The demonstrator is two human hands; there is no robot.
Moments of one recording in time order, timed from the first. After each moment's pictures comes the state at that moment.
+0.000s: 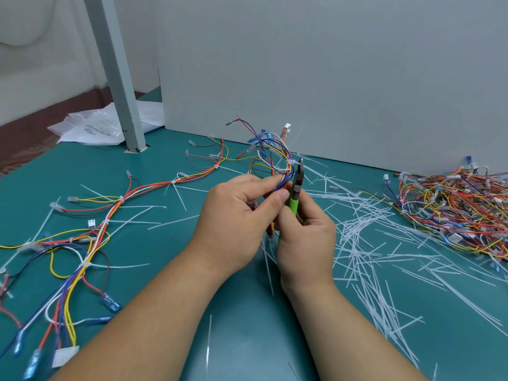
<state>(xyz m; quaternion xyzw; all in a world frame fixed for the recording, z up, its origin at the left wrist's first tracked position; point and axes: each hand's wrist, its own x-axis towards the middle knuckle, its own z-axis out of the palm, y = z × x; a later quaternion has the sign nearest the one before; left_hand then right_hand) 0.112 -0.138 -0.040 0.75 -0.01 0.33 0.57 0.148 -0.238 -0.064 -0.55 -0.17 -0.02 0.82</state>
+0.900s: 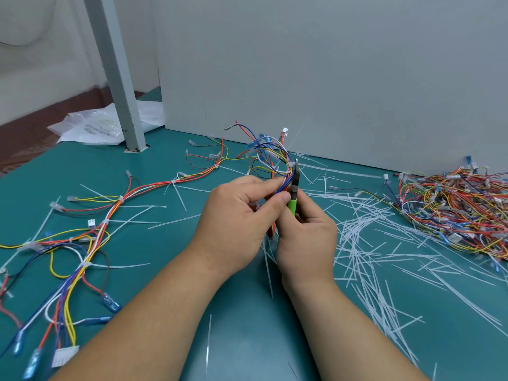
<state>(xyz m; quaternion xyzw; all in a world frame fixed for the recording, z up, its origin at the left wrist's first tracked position) 0.113 -0.138 -0.042 0.76 -0.02 0.32 0.56 0.148 -0.238 -0.060 -0.58 -0.17 -0.03 0.80</state>
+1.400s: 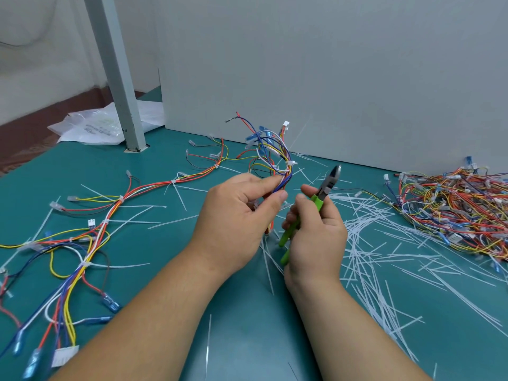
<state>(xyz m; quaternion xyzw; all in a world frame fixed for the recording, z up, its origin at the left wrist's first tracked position) 0.113 -0.138 -0.042 0.77 -0.02 0.36 0.53 0.161 -0.241 -0.068 -0.55 -0.02 -0.07 0.84</state>
